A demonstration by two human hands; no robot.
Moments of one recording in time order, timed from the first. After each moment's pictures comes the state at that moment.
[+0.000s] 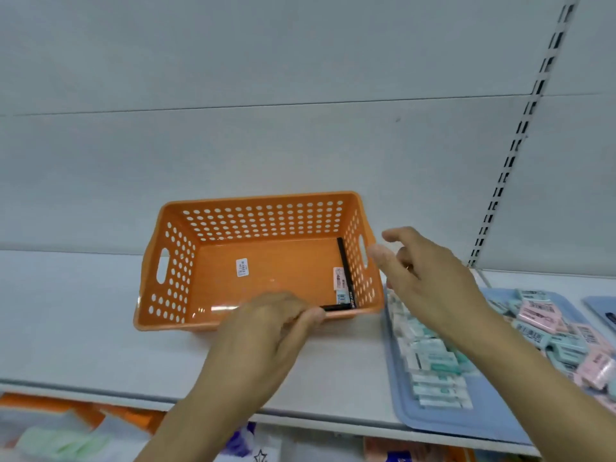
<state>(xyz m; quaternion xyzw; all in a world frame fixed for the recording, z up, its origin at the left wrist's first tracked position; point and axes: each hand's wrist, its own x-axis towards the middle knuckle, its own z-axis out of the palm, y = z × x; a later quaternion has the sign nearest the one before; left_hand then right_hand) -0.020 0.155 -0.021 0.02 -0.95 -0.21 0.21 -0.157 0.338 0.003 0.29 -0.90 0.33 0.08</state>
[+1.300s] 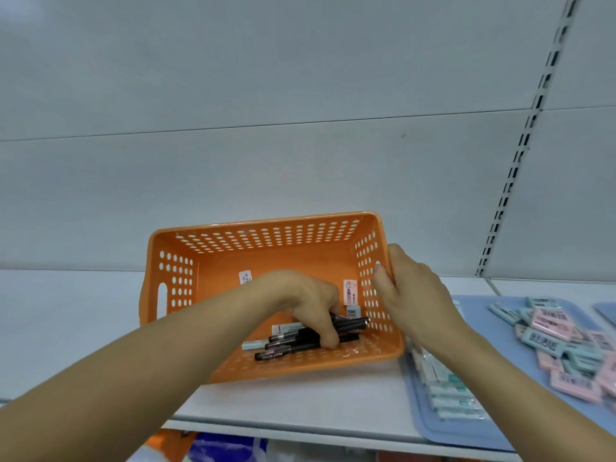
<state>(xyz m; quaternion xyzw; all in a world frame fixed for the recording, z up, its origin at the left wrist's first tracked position) -0.133 0.142 0.019 0.00 -0.93 -0.11 -0.34 -0.153 0.303 -0.007 0.26 -0.91 0.32 0.09</state>
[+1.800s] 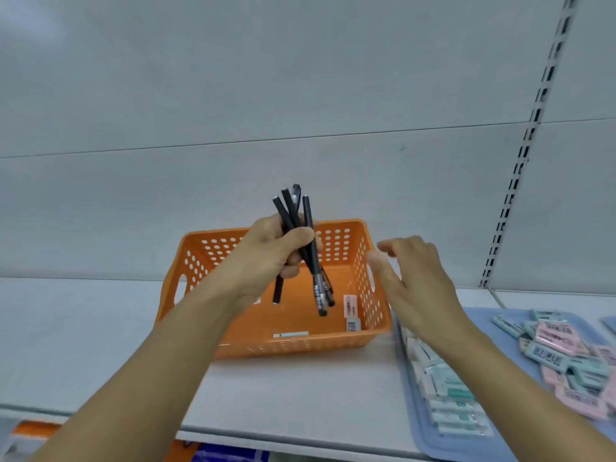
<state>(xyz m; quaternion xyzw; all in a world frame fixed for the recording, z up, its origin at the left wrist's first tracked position) -0.085 0.117 0.063 0.02 -0.78 -0.61 0.14 -0.171 0.305 0.001 0.26 -0.88 0.37 0.14</state>
